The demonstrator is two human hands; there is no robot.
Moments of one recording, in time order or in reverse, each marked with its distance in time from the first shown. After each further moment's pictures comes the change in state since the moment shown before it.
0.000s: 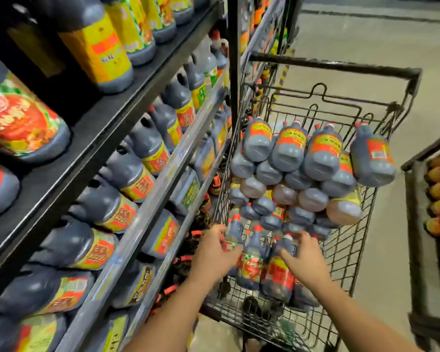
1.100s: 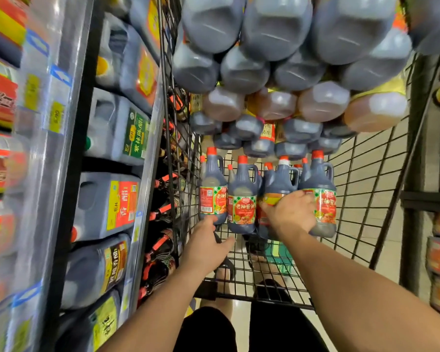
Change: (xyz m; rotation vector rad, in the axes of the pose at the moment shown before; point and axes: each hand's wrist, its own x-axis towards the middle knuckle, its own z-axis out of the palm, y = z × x) left_hand 0.057 -0.123 0.102 0.300 -0.373 -0.199; right_hand 0.066 0.070 0.139 -0.425 -0.063 0.698
